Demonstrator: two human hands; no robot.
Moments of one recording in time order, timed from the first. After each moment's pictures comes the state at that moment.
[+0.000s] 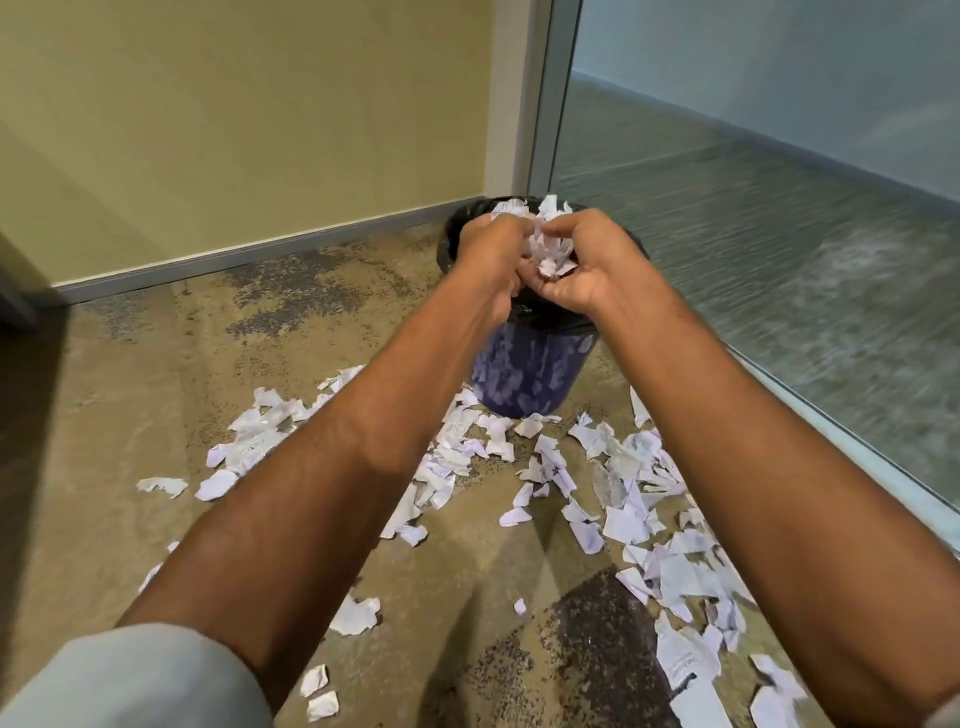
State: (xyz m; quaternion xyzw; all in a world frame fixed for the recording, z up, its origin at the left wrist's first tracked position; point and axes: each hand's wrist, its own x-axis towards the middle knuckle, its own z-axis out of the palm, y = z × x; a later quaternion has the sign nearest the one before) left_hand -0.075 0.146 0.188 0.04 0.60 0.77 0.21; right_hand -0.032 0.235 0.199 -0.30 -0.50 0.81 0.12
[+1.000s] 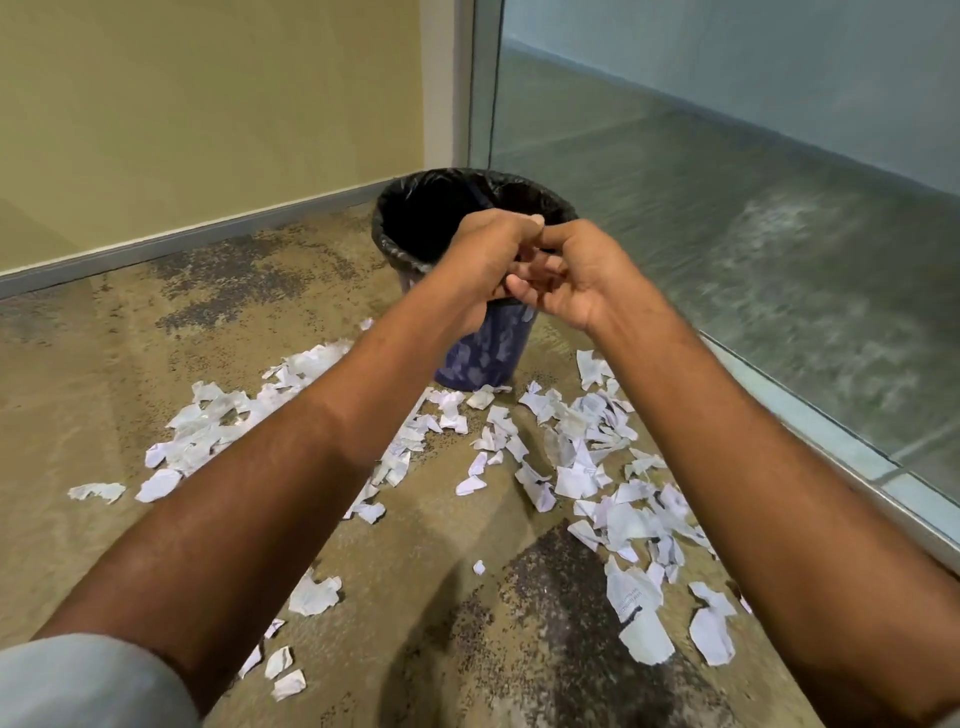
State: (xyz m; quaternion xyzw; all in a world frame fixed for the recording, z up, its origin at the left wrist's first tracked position) left_hand -0.024 0.166 0.176 0.18 0.65 0.69 0.28; right_hand 0.038 0.258 0.180 -0.31 -0.52 0.79 0.13
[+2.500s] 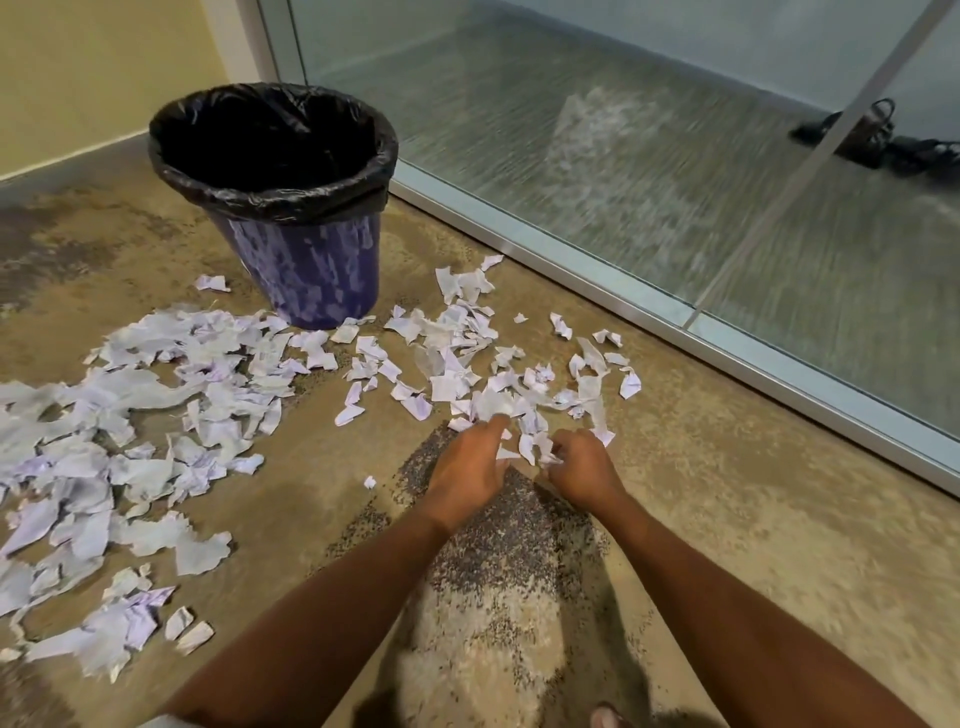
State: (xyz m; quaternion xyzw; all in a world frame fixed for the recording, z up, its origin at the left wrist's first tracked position) left_hand 0.219 0.150 -0.076 0.50 0.81 0.23 0.21; right_hand 0.364 0.277 -0.088 -0.47 -0.84 0.27 -0.02
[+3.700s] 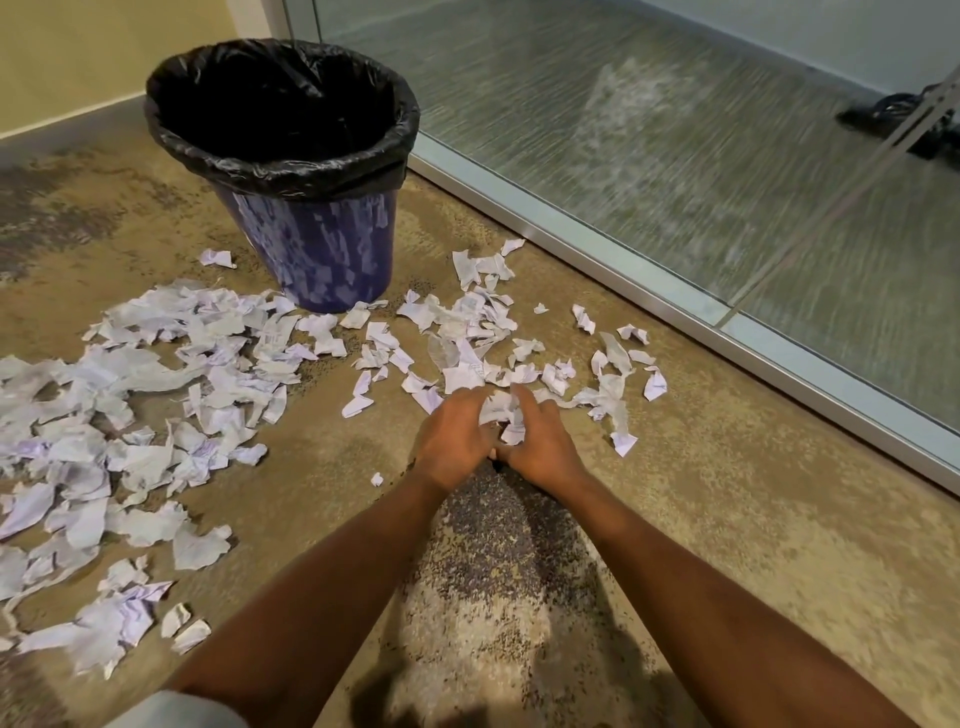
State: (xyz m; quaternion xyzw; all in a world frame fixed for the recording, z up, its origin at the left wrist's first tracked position) left_hand 0.163 0.170 -0.100 0.45 0.82 0.29 0.18; right_hand 0.291 0.264 -0.102 -0.40 -0.85 0.34 0.03
